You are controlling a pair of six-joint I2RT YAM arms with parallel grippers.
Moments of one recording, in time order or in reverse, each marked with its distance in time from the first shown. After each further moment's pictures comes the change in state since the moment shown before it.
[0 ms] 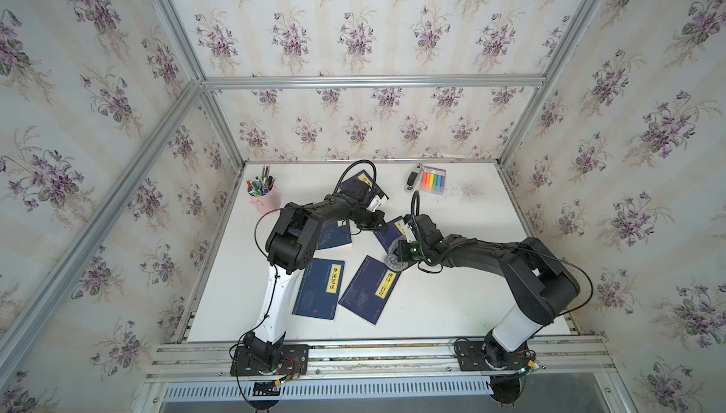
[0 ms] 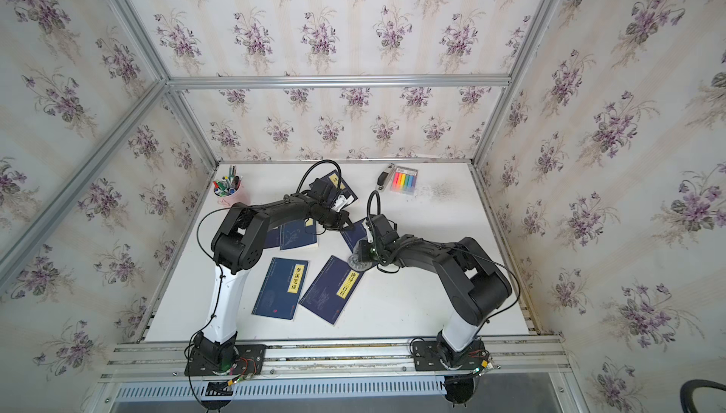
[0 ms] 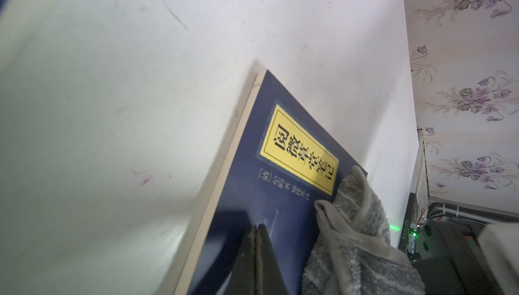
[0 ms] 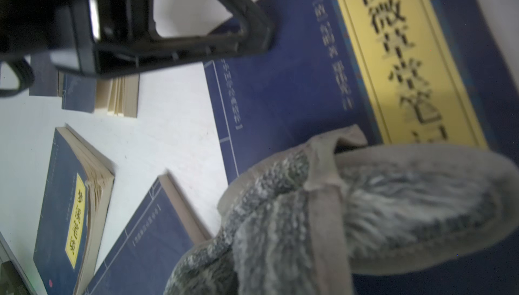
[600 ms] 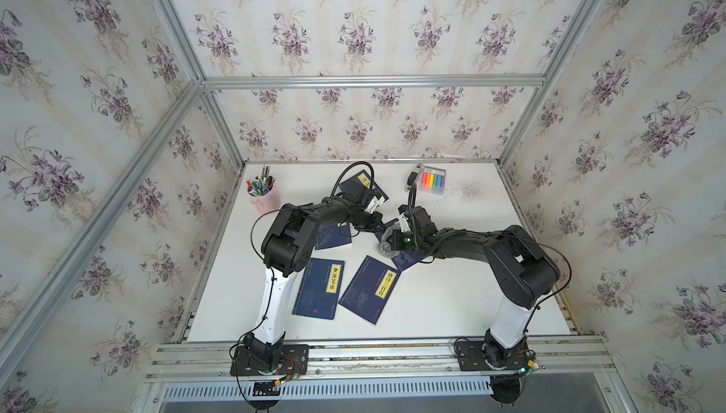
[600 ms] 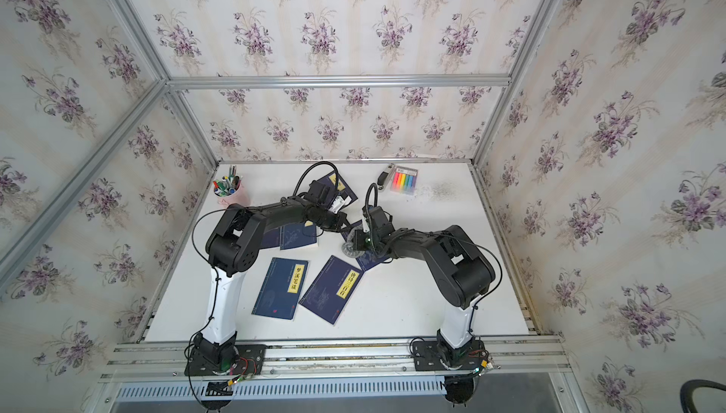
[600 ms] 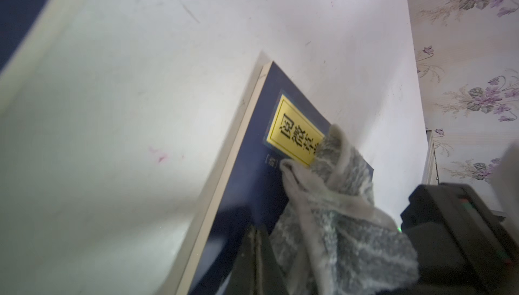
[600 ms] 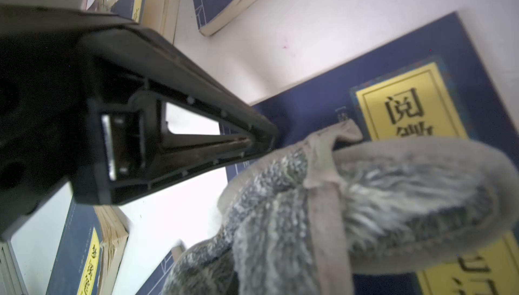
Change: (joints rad) left arm 0.003 -0.074 -0.109 0.076 -0.038 0.000; right arm -0.031 0.093 0.055 0.117 -0.024 0.005
